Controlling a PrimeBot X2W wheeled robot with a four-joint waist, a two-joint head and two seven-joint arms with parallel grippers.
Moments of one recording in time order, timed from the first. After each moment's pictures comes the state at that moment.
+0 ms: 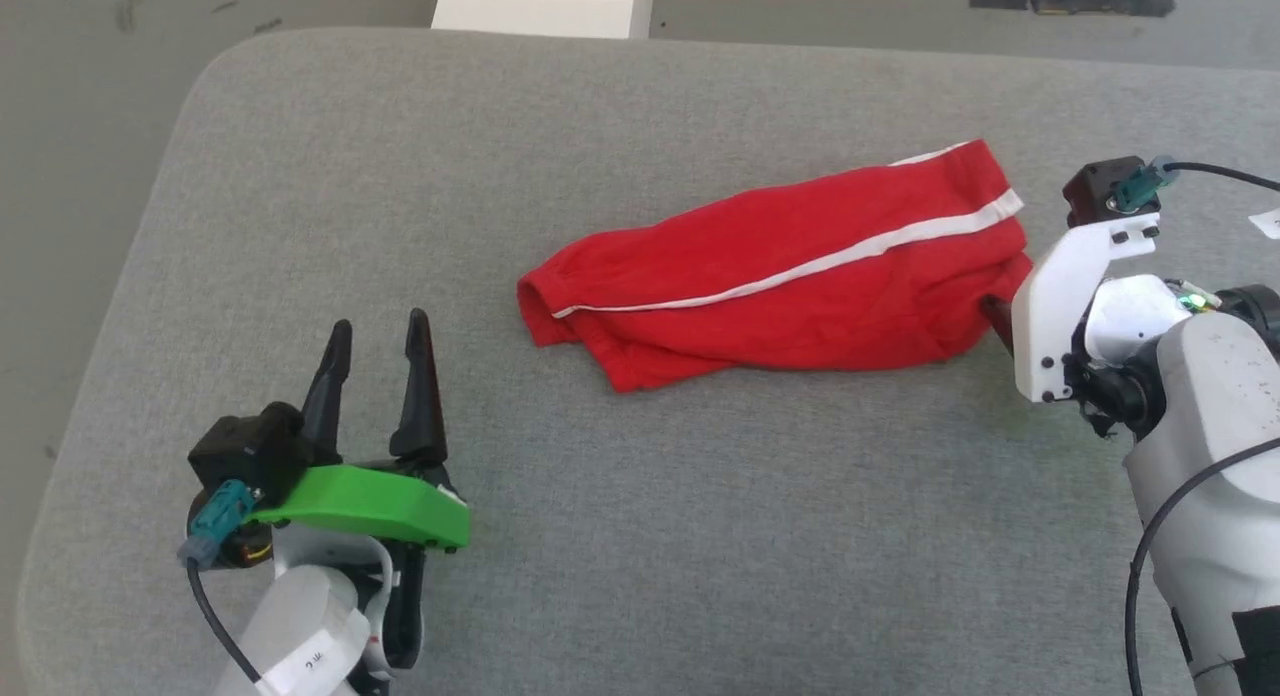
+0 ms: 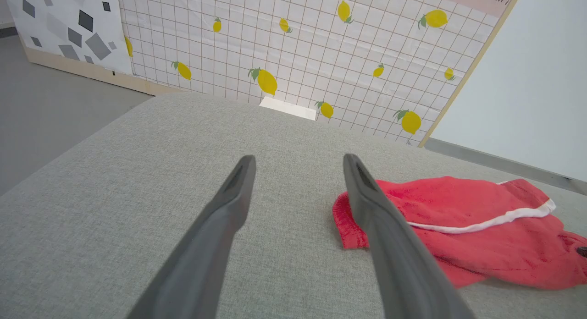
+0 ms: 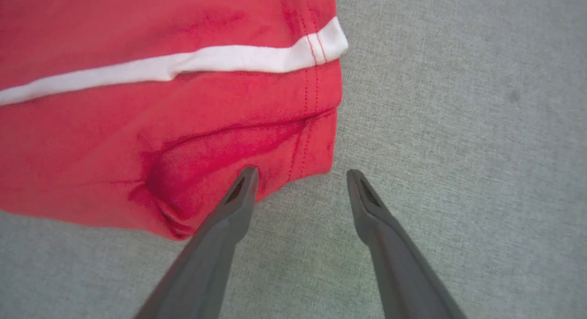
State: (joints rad) left arm -0.20 0.20 -0.24 0.09 -0.52 0.12 -0.25; right arm -0.67 -0.20 0.04 0.61 0.16 0.13 0.66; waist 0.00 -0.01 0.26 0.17
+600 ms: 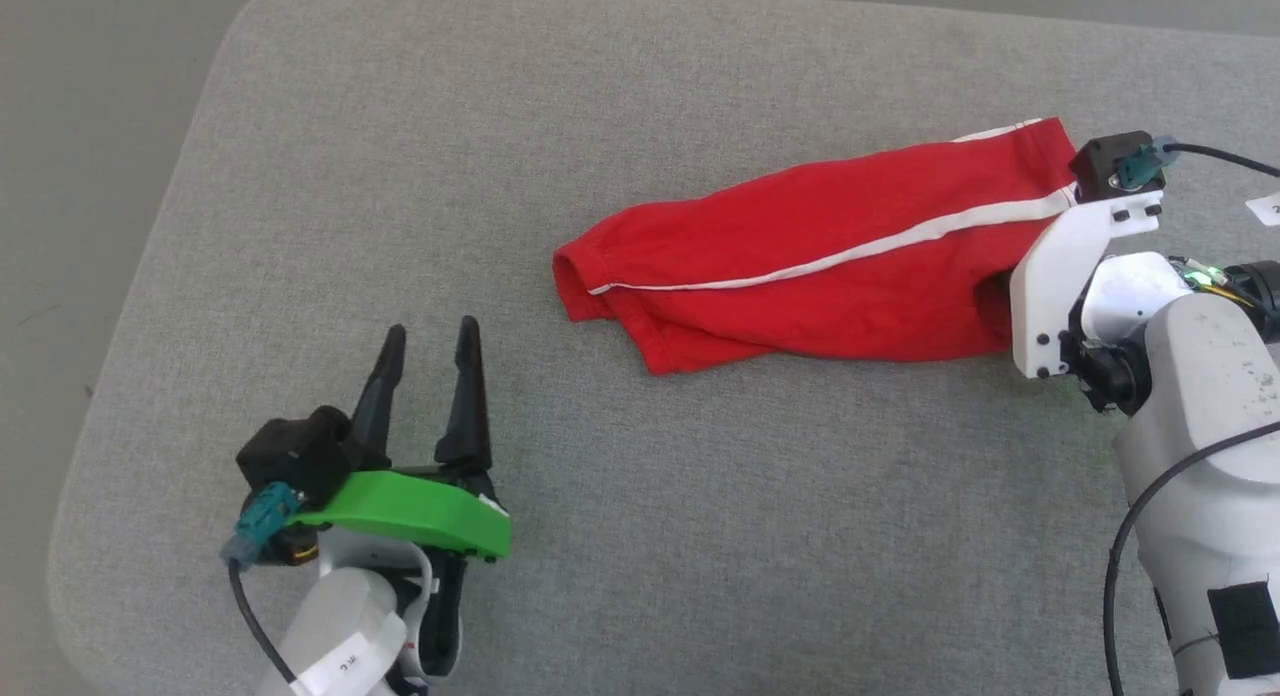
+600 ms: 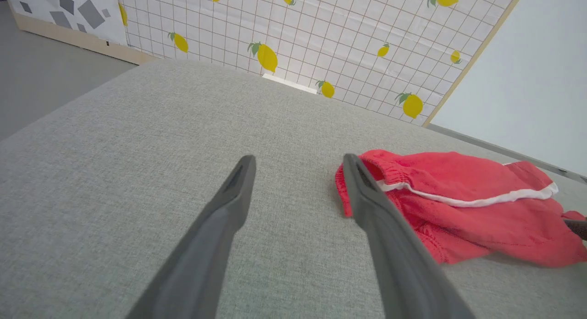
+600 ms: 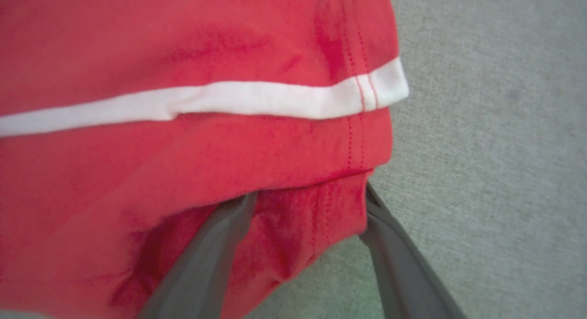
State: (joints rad) left arm -0.20 0.13 -0.24 0.12 -0.50 0.05 -0.26; right arm -0.71 -0.15 -0.02 0.66 0.02 0.13 0.61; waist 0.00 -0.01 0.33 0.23
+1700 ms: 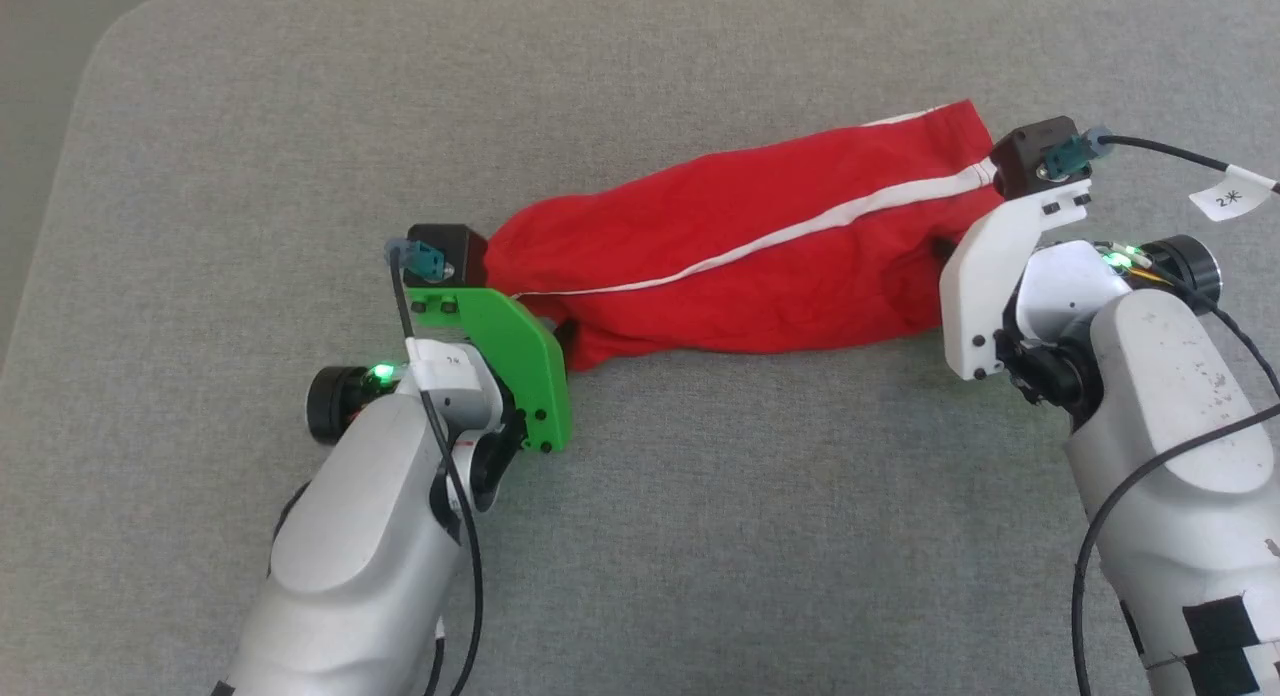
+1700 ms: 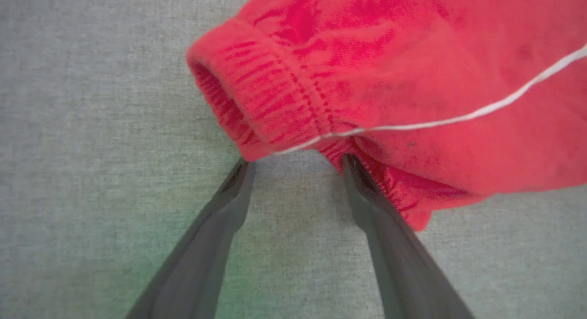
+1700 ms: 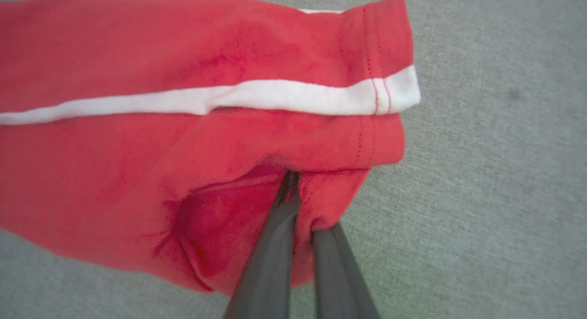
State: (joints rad) left arm -0.57 0.15 -0.43 0.37 -0.54 0.16 0.52; right arm -0.70 -0.14 0.12 0.53 0.17 0.13 0.59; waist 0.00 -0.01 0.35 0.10
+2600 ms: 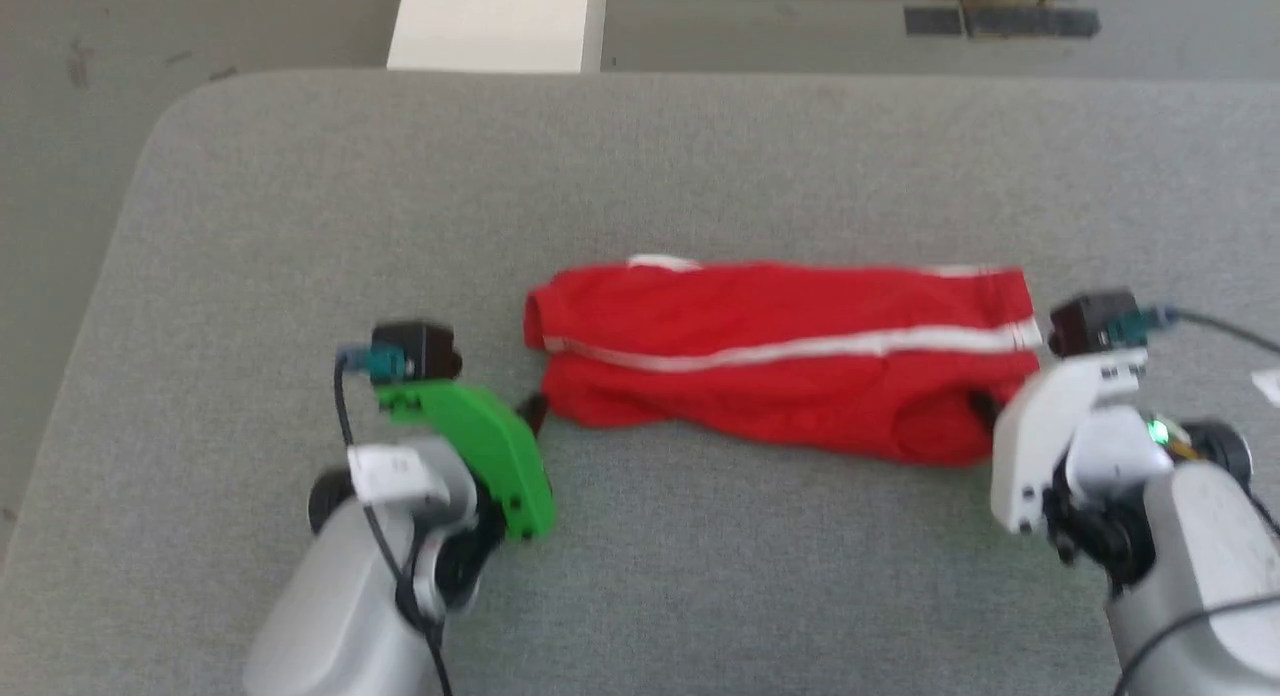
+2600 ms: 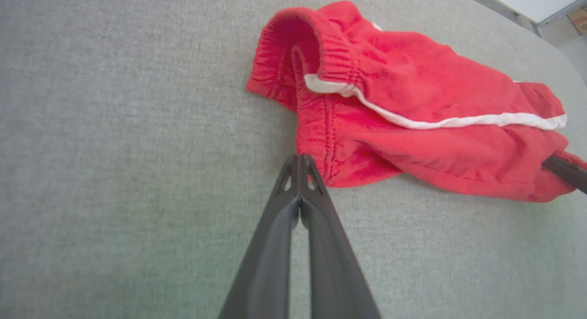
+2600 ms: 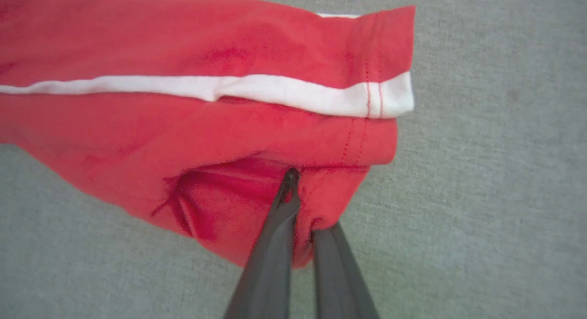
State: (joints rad) left arm -0.38 0.18 -0.36 0.25 -0.67 0.11 0.43; right arm -0.38 -0.16 0.02 0.33 0.26 0.13 0.62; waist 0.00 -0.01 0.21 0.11
